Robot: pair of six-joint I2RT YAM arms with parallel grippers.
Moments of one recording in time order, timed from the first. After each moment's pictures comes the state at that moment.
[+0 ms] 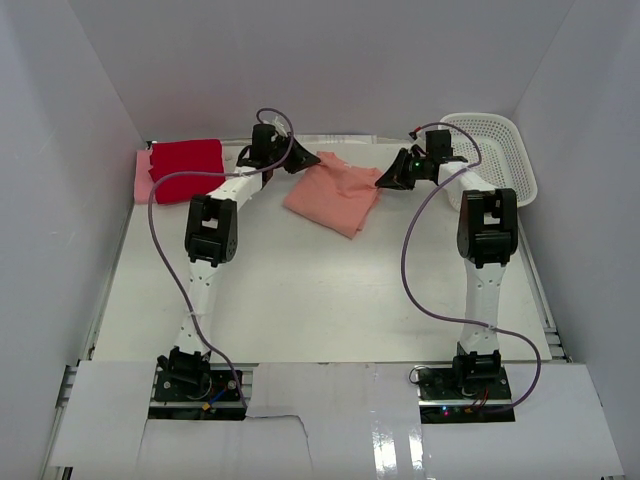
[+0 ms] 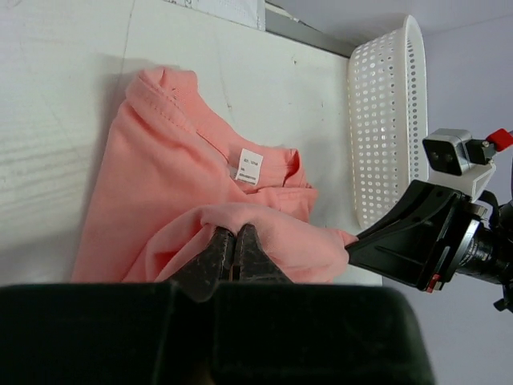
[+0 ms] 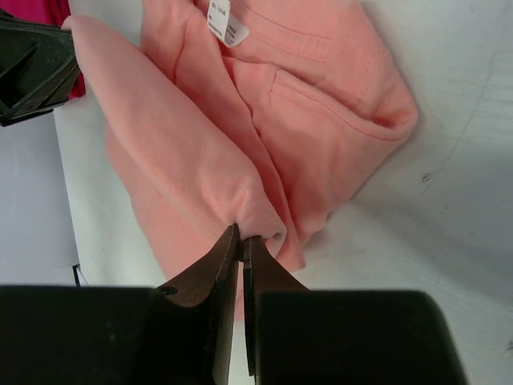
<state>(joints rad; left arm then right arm) -0.26 2.56 2.13 0.01 0.54 -0.82 0.10 2.30 1.81 -0.32 -0.72 0.47</state>
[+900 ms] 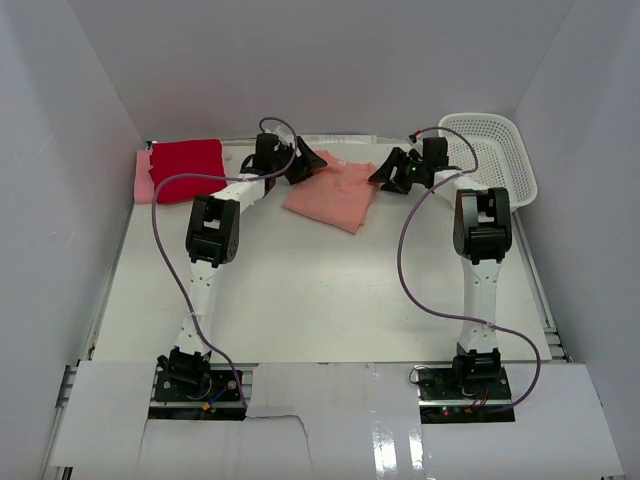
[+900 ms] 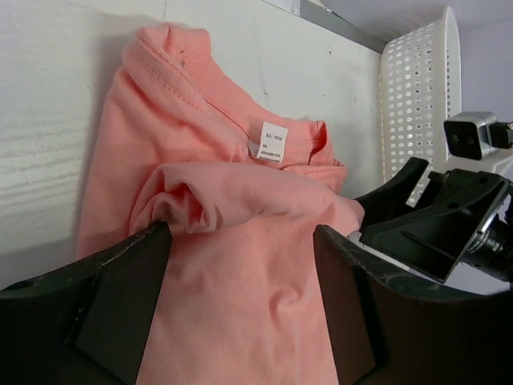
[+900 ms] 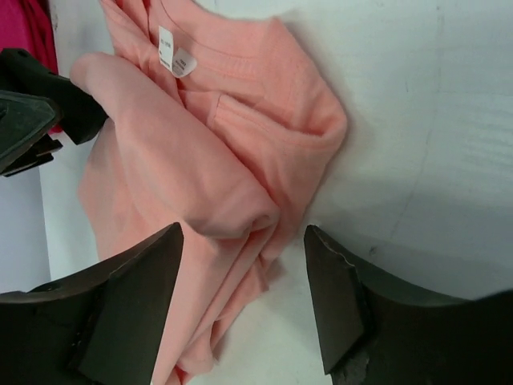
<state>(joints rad) -0.27 2.57 2.04 0.12 0.49 -0.80 0.10 2.40 1.81 -0.11 -0.68 0.52</state>
